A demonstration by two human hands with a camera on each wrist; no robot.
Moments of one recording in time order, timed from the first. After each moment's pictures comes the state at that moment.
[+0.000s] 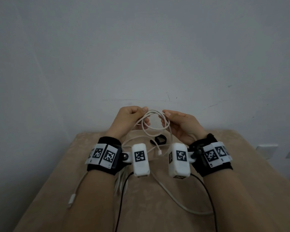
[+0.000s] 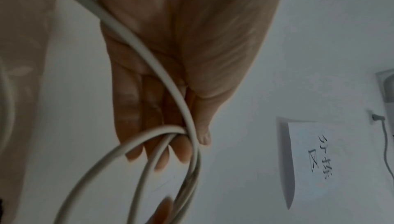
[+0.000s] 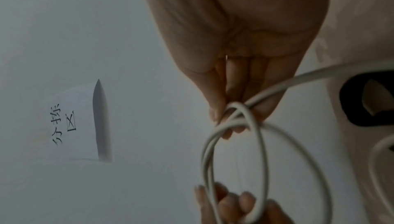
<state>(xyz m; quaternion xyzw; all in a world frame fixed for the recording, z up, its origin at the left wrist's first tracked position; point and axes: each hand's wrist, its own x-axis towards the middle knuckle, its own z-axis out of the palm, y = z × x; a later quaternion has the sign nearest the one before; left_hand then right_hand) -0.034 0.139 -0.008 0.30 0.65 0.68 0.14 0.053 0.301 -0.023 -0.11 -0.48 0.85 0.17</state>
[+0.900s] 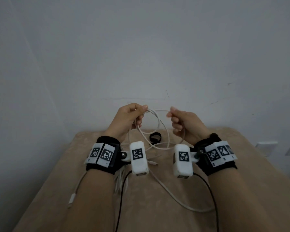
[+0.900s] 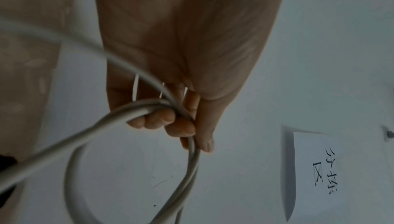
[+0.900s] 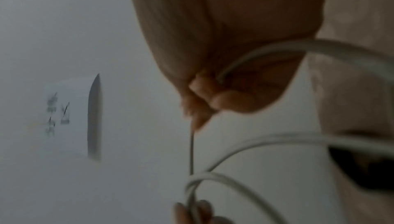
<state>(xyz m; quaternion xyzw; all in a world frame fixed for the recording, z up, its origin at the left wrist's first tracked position) -0.035 0.140 -0.010 0.29 0.64 0.70 0.15 0.059 0.310 -0.022 -0.14 -0.56 0.80 0.15</state>
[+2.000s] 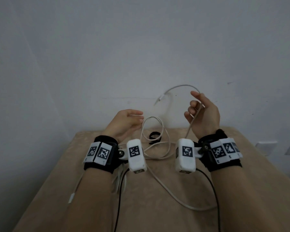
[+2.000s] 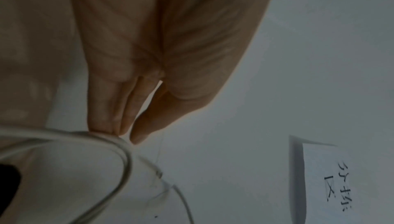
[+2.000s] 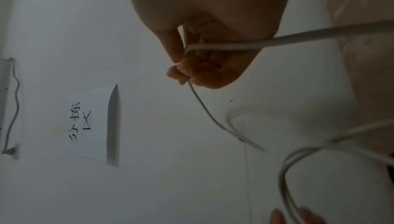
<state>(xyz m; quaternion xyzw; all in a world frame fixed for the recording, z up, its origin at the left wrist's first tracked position) -0.043 0.138 -0.017 0.20 0.65 0.70 0.22 0.072 0.321 -0.005 -0.10 -0.37 0.86 0.34</state>
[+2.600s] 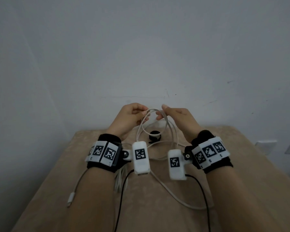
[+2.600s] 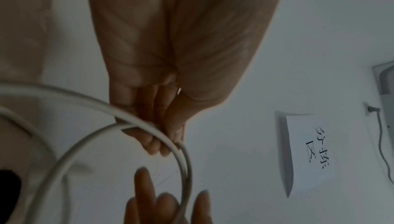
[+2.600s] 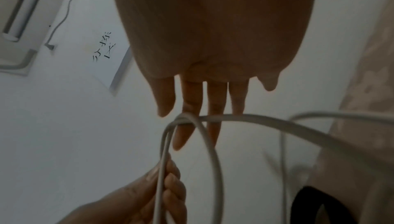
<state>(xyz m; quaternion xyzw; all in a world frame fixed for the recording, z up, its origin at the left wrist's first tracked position) -0.033 0.145 -0.009 0.29 0.67 0.66 0.14 0.057 0.295 -0.019 -0.10 -0.76 0.61 0.21</state>
